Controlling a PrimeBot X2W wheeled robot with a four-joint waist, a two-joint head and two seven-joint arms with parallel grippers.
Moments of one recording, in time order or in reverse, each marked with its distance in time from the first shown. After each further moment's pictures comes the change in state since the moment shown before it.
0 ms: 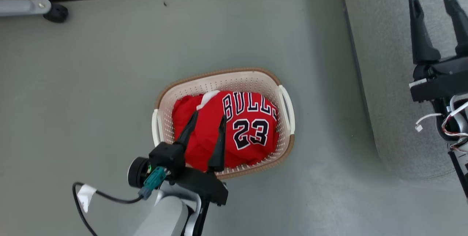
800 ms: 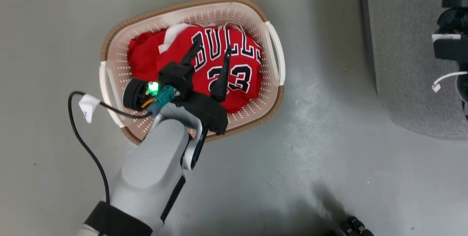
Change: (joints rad) left arm -0.428 -0.001 -0.151 0.277 -0.070 0.001 0.000; right arm -0.123 -0.004 -0.036 -0.258 0.000 0.012 -0.007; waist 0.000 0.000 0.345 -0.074
